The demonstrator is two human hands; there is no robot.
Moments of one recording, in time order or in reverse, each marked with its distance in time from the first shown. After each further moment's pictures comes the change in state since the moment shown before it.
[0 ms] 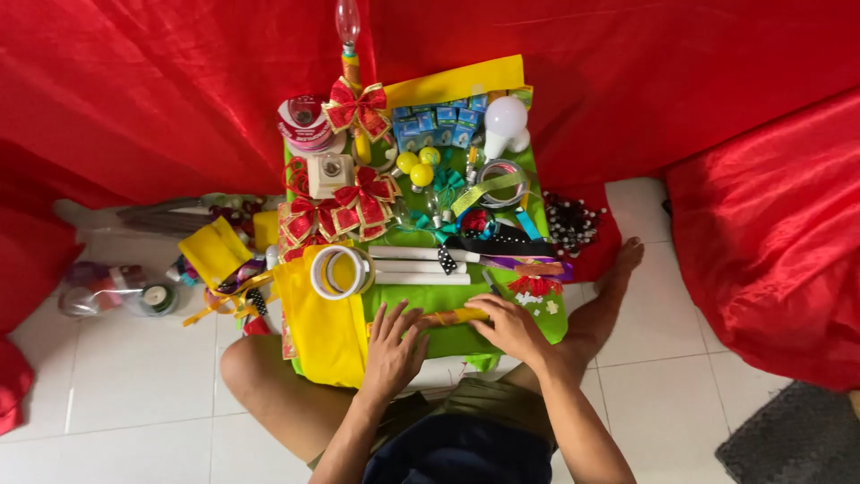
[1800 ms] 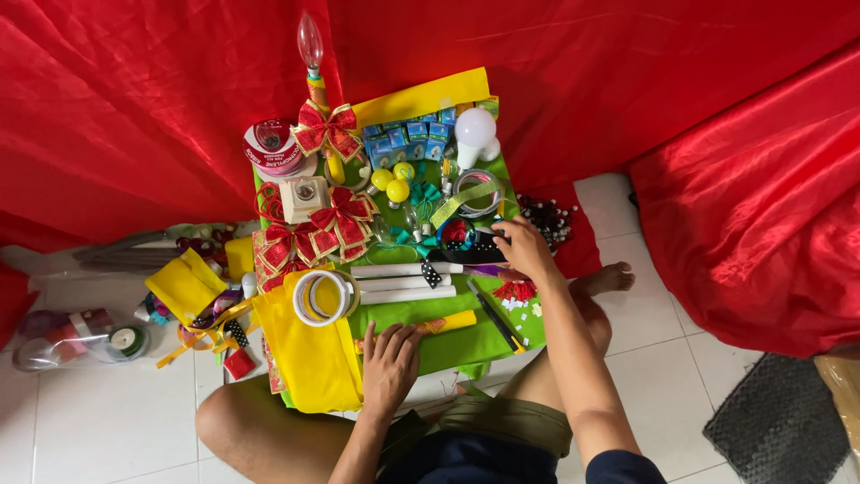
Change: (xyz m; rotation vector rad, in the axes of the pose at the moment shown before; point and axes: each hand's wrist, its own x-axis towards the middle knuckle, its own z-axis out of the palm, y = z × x) left_hand 0.001 -0.005 0.009 0.071 -0.045 0.025; right_hand 0.101 0.116 -0.057 -0.102 0.253 0.222
